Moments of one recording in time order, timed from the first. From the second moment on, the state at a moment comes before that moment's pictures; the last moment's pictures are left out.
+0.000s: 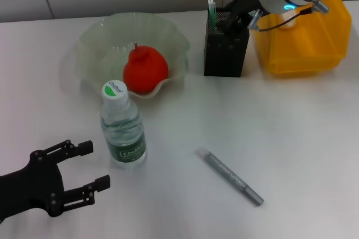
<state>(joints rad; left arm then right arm) -0.29 -2.06 0.71 0.56 1.90 1.72 -1.02 0.81 2.08 -1.39 -1.11 -2.76 -1.02 2.34</state>
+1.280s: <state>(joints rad) -0.33 -2.06 0.71 0.56 1.90 1.72 -1.01 0.99 2.09 -1.37 -1.13 -2.65 -1.85 2.67</state>
